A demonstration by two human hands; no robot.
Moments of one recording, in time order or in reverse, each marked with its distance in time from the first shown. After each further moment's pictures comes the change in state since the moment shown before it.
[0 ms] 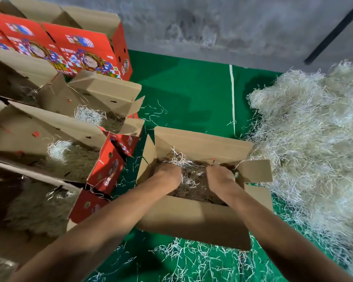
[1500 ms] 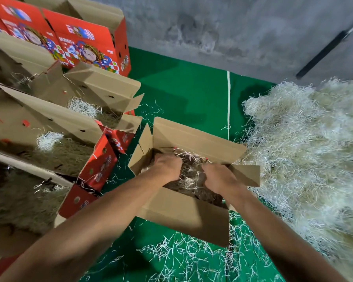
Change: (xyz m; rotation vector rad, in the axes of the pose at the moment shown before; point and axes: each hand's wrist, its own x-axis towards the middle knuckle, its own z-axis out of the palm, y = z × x) left_hand 0.002 0.004 -0.026 -0.041 0.168 0.062; right_hand -0.018 0.021 -0.027 0.203 0.085 -0.158
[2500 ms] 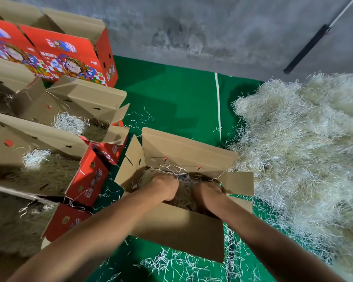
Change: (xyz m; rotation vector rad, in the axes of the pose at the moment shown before) left_hand 0.024 0.019 0.042 0.198 -0.152 0.130; right_hand 0.007 -0.004 0.039 -0.398 -0.270 -0.055
